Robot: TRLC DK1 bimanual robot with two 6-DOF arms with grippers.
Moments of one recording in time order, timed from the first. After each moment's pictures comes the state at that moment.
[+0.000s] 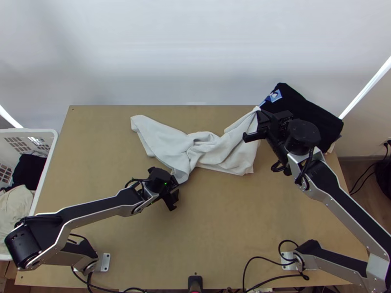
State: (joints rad) left arm -0.78 1.56 0.75 0.04 -0.15 0.36; right arm 0.50 1.21 1.05 0.03 0.21 0.02
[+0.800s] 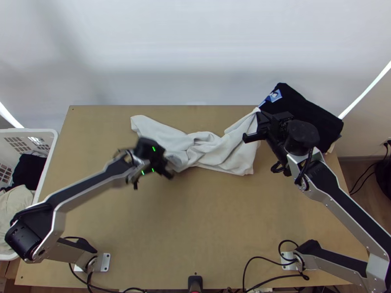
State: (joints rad) left arm -0.53 1.58 1.05 -0.24 0.01 0.05; right arm 0.50 1.21 1.05 0.01 0.21 0.04
